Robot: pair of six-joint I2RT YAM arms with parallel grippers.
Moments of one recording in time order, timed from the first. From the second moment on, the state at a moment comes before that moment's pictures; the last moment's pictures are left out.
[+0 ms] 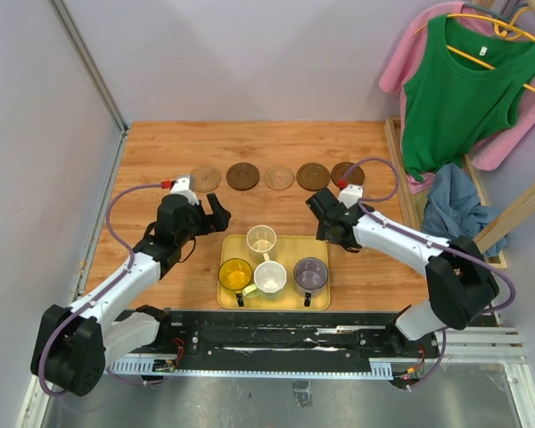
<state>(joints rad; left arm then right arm) -0.34 1.03 0.52 0.05 -0.04 -0.46 0.67 1.49 0.98 -0.69 0.56 0.81</state>
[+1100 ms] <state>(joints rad) -0.34 1.06 0.52 0.07 -0.04 -0.46 0.65 1.55 0.91 -0.57 0.64 0.84</state>
